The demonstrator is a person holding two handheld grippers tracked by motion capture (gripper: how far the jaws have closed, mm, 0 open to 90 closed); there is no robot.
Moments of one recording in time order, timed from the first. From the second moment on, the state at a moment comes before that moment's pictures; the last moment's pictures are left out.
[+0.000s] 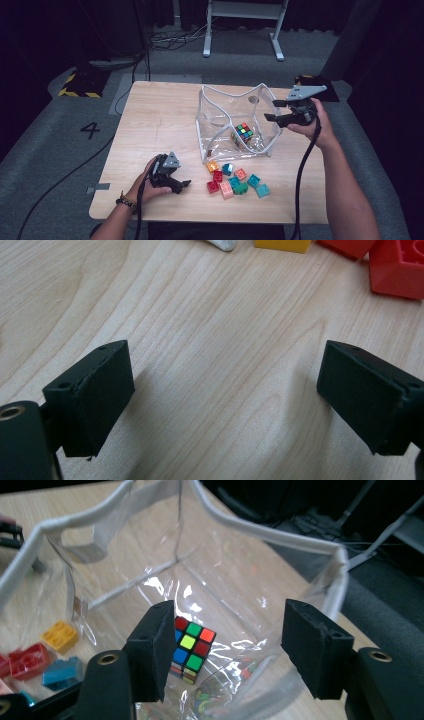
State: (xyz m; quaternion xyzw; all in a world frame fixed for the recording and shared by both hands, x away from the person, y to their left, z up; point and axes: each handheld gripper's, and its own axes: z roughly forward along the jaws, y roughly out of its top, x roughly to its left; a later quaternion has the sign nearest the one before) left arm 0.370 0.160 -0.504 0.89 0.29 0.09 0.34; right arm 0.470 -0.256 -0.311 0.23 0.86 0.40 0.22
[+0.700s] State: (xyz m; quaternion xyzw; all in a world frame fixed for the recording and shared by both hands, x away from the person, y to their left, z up) left arm 0.372 0.160 -0.504 0.89 0.28 0.09 0.35; right arm 0.378 -0.330 -0.366 0.26 0.84 0.43 0.22
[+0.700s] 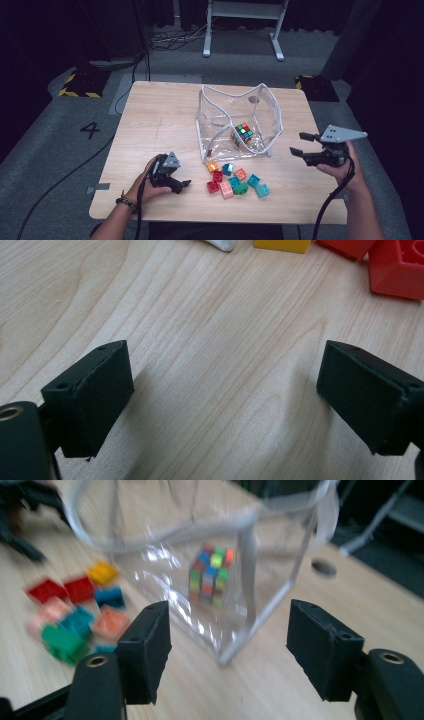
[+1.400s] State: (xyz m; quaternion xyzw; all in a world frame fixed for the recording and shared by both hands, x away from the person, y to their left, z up) left arm 0.371 0.160 -0.504 0.89 0.28 0.09 0.34; right arm 0.351 -0.305 -0.480 0.22 0.89 0.39 0.09
